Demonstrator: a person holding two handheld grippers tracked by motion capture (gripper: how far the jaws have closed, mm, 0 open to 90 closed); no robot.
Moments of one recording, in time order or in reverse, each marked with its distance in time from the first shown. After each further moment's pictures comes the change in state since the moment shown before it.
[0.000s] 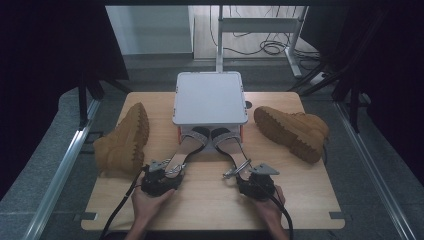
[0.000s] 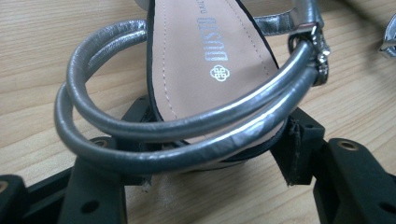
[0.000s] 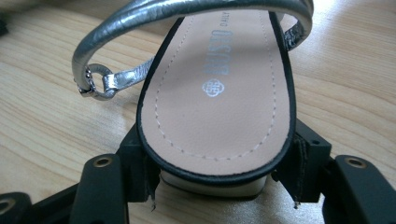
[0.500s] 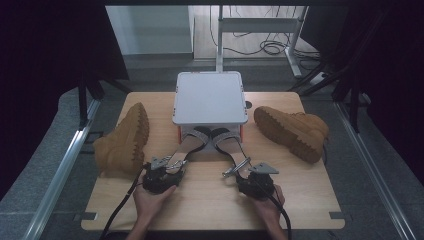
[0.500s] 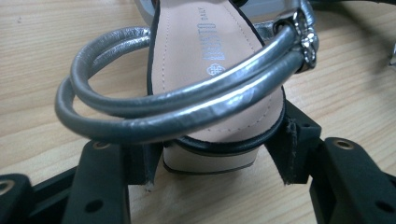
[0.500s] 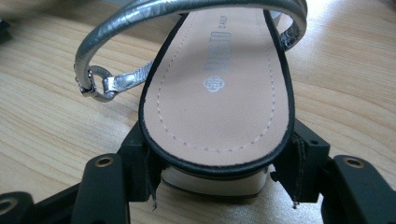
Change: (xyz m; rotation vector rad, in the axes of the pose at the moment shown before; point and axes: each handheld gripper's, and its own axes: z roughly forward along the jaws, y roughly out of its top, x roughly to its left) left arm -0.006 0.009 0.001 -0.025 0.050 0.000; right arm 0.004 0.005 -0.003 -0.004 -0.020 0.013
